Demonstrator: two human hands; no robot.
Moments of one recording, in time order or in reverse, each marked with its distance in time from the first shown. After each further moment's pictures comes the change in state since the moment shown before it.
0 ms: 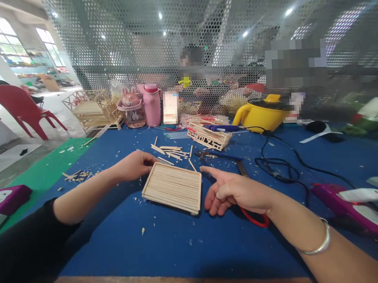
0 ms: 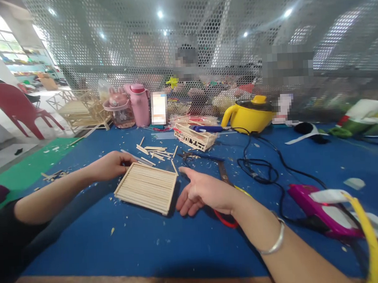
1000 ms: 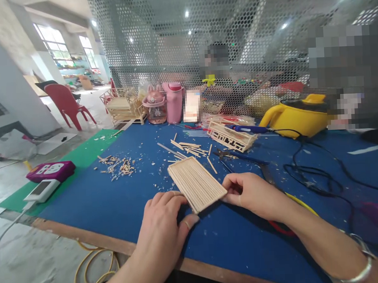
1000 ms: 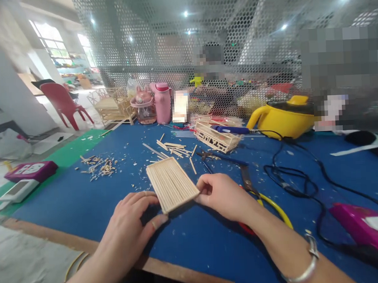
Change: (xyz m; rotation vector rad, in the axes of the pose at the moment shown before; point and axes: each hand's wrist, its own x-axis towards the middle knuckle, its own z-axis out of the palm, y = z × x) left_hand -0.104 0.094 0.103 0.133 0.482 -0.197; right_hand 0.017 0.017 0.000 -0.795 0.310 -0.344
